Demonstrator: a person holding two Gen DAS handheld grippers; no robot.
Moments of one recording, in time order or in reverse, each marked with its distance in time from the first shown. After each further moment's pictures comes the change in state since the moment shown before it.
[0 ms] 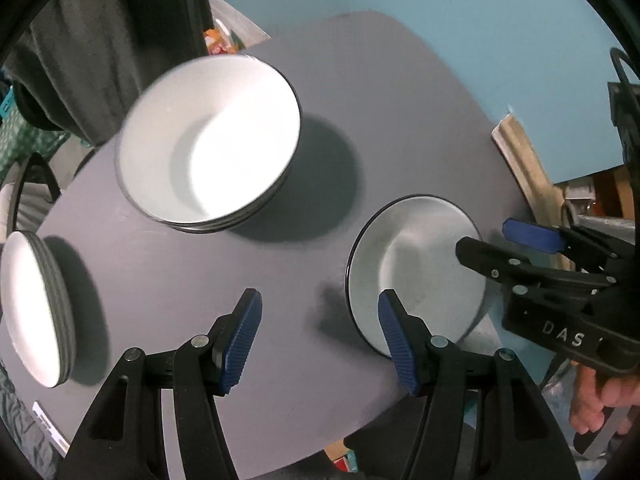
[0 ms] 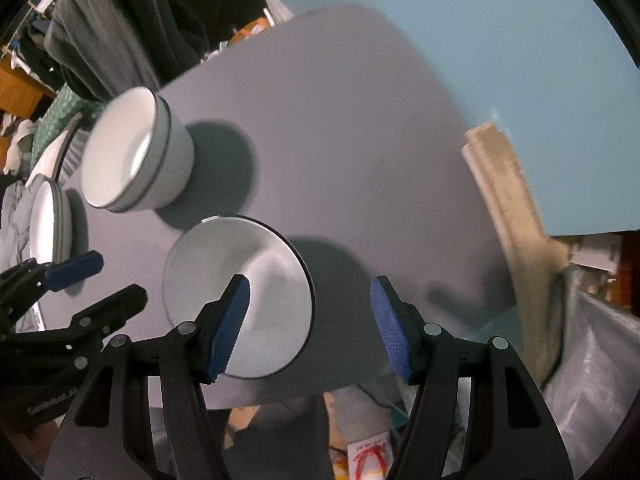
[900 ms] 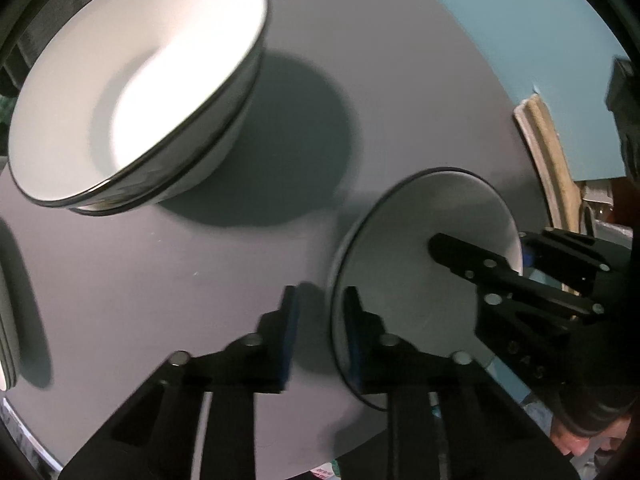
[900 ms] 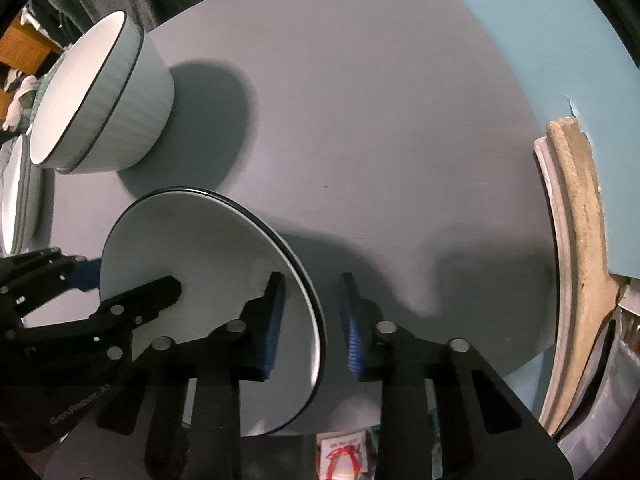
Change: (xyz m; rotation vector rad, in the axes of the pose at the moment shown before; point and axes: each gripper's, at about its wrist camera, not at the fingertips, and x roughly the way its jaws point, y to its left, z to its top) left arm 0.055 0.004 -0.001 -0.048 0.084 -0.083; right arm 0.050 0.004 -0.001 -0.112 0.070 -0.003
